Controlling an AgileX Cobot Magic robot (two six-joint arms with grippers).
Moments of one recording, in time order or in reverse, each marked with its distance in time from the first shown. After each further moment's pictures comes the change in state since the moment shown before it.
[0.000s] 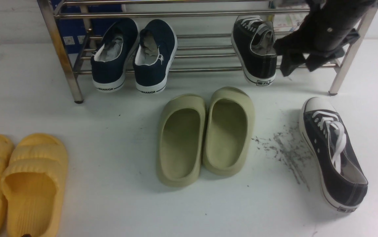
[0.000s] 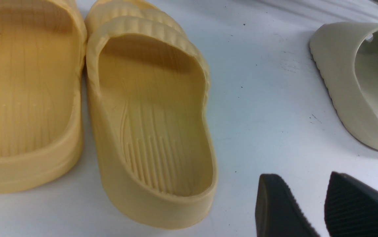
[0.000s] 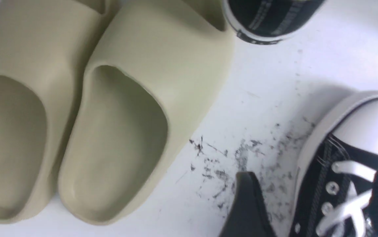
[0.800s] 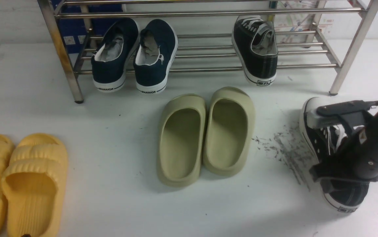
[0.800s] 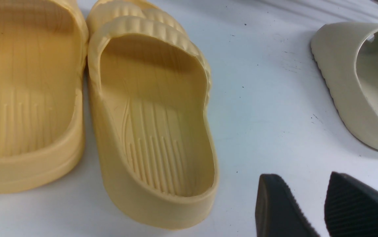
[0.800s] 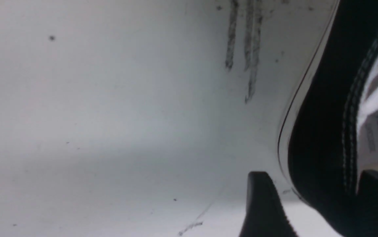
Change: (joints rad) right arm 0.057 -0.316 0.990 -0.072 -0.435 0.103; left arm 0.000 0.000 0.000 0.000 0.000 0.000
